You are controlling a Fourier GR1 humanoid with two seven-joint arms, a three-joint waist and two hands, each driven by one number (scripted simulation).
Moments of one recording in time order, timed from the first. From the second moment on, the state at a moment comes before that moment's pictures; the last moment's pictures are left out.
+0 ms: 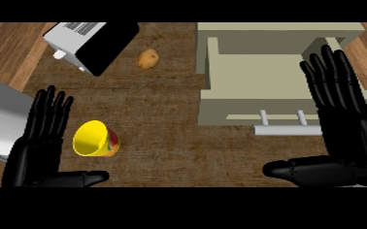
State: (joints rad) left arm 0.16 0.03 0.06 -1.92 0.16 -0.06 -0.07; right arm -0.09 -0.07 -0.01 -2.05 -0.10 0.08 0.12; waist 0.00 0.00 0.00
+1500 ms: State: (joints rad) left arm 0.06 0.07 0.21 -1.27 0.12 -0.13 -0.48; right arm -0.11 -0.08 -0.06 -2.06 -0.15 0.11 0.15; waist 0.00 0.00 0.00
